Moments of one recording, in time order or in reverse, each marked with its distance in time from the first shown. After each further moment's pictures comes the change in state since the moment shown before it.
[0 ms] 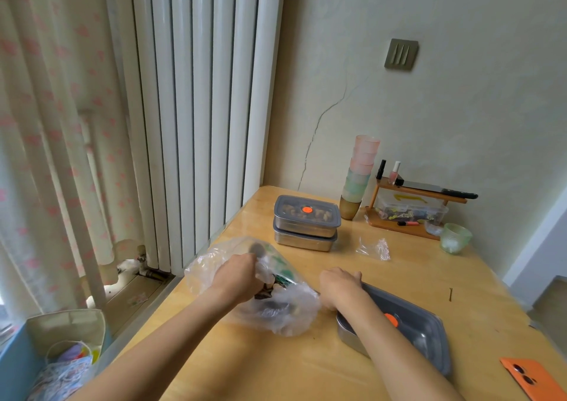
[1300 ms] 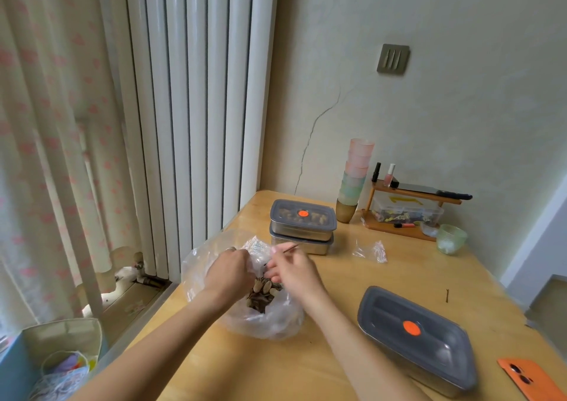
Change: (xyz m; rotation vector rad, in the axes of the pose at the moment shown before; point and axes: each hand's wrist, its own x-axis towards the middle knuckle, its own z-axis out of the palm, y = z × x) left_hand 0.002 0.003 -0.012 -0.001 0.152 -0.008; right_hand -0.013 -0.059 -0.010 1.353 0.339 -0.251
